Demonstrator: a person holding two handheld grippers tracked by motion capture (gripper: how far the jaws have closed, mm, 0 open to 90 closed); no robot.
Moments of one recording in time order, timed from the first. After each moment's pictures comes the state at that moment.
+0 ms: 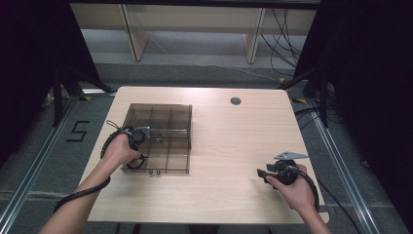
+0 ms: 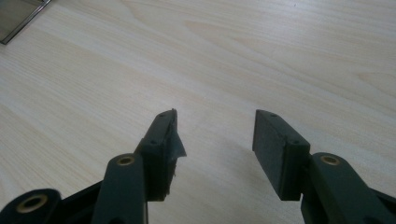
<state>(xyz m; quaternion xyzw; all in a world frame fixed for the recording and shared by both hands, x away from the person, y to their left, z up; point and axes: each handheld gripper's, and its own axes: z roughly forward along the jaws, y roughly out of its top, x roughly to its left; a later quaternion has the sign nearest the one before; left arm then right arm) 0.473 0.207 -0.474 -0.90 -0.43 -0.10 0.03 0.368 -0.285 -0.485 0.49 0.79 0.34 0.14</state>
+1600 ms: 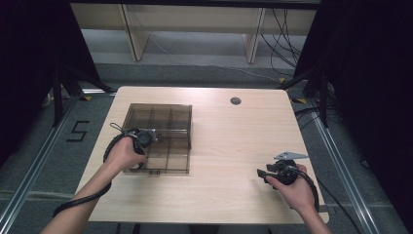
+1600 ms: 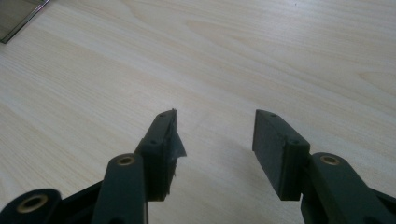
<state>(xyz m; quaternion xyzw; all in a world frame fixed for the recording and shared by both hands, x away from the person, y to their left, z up) 0.449 0.180 -0.458 -0.90 -0.42 -0.07 -0.02 0.367 -0.285 -0.484 0.50 0.78 0.34 0.13</state>
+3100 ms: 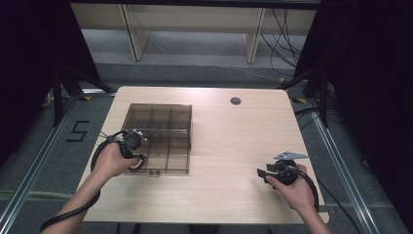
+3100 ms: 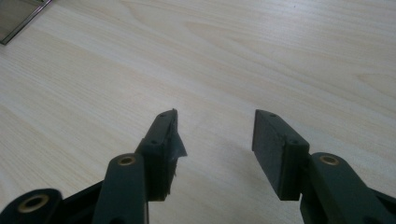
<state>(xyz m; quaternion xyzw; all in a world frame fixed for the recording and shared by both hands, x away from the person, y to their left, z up) 0.420 0.212 -0.440 -0.89 -0.43 -0.12 -0.10 0.369 -0.286 -0.485 0.49 0.79 0.35 0.14</state>
